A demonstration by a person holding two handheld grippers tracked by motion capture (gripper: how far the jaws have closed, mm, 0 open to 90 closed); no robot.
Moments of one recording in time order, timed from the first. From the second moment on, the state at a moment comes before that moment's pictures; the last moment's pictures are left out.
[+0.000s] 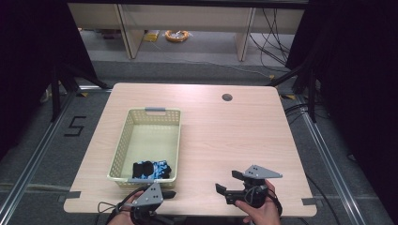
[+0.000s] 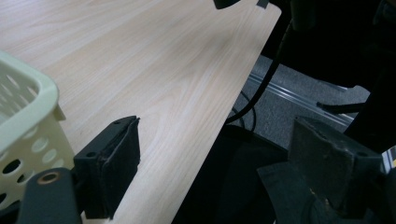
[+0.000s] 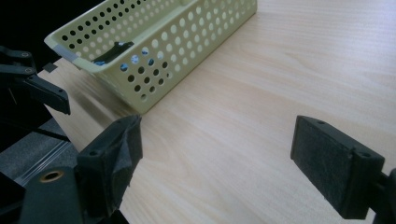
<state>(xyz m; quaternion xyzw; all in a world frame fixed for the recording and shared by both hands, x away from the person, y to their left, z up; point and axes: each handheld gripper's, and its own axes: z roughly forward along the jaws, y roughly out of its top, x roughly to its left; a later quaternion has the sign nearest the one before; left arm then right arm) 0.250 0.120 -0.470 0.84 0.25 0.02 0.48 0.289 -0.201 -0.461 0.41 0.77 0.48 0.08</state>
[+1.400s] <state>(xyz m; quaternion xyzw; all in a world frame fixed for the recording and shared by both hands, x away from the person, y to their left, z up) 0.237 0.119 -0.508 0.86 0.26 0.03 0.43 0.243 -0.202 -0.493 0.40 0.81 0.41 0.10</state>
